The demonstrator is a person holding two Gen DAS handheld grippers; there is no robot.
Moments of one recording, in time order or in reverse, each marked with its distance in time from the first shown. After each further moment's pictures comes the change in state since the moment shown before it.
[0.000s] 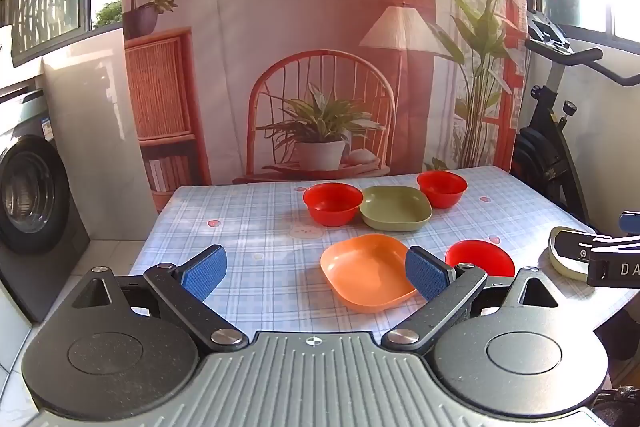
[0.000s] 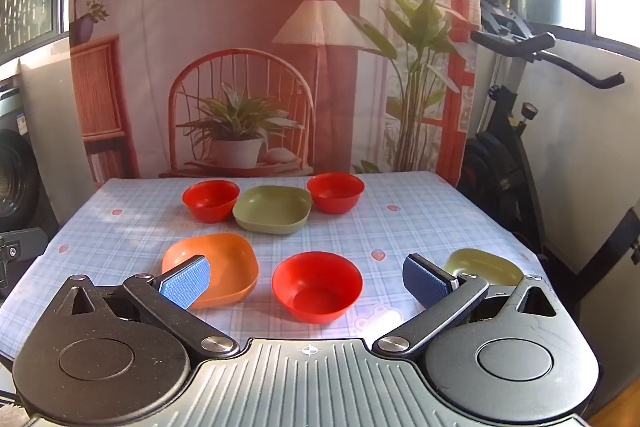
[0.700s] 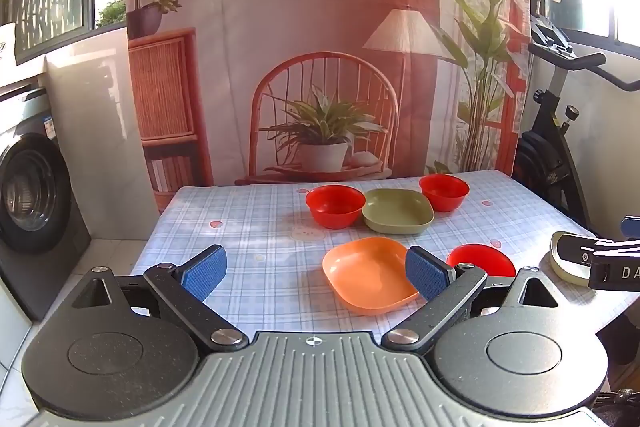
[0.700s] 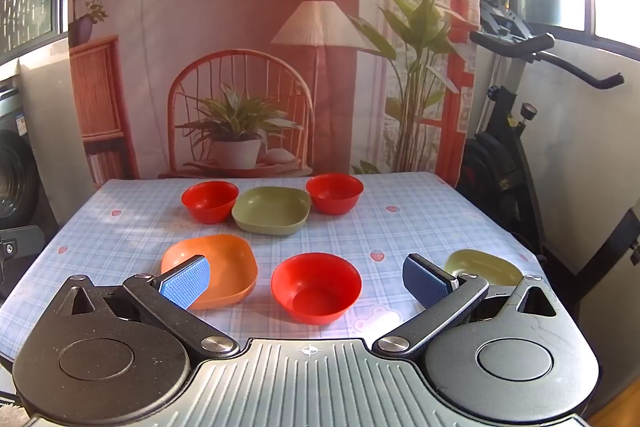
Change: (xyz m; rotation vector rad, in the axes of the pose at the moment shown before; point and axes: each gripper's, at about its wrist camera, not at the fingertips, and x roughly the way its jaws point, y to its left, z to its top) left arm 0.000 0.000 0.000 -0.010 -0.002 -0.005; right arm 0.000 0.000 0.000 0.001 0.002 0.001
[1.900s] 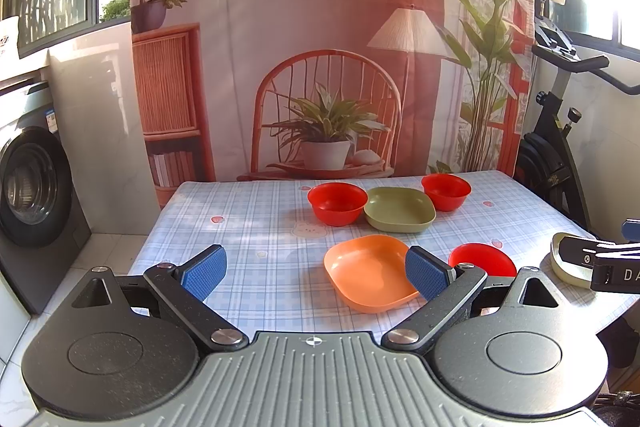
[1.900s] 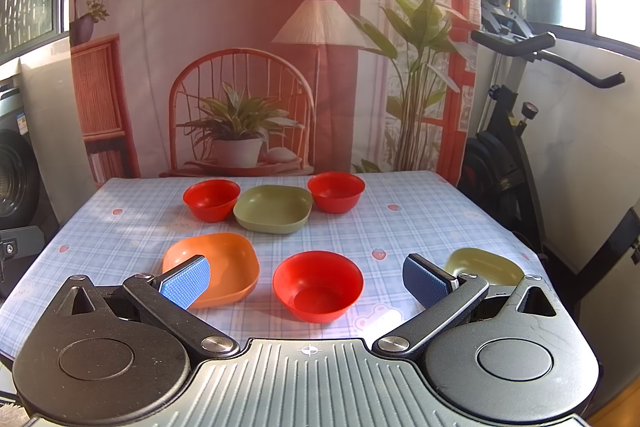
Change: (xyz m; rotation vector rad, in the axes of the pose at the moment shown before) left arm 0.001 0.001 0.001 -0.005 0.002 -0.004; right arm 0.000 0.001 0.001 0.000 0.000 0.001
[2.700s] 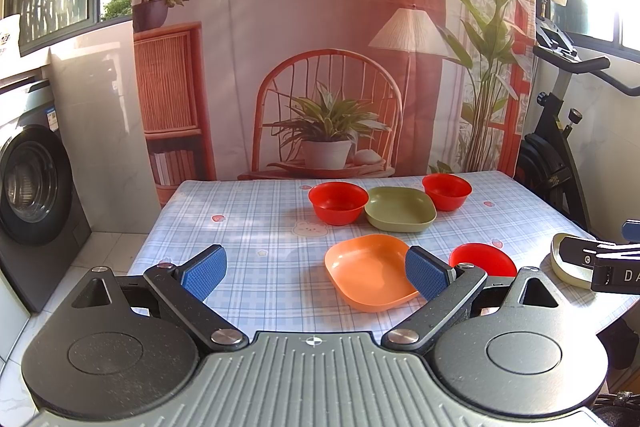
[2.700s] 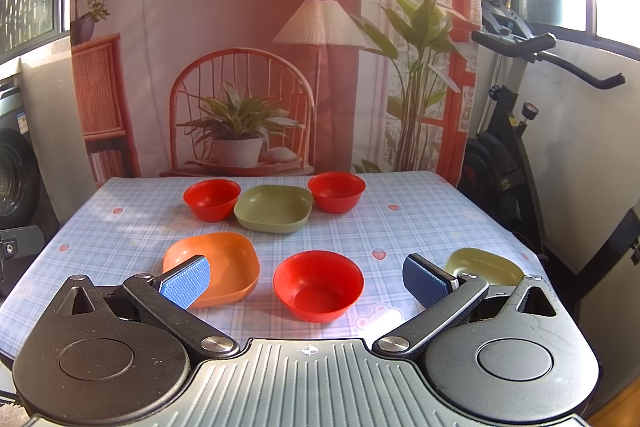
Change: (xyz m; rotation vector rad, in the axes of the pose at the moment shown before) left arm 0.000 0.002 -0.001 -0.005 0.001 -0.002; right arm 0.000 0.000 0.000 0.000 0.000 0.000
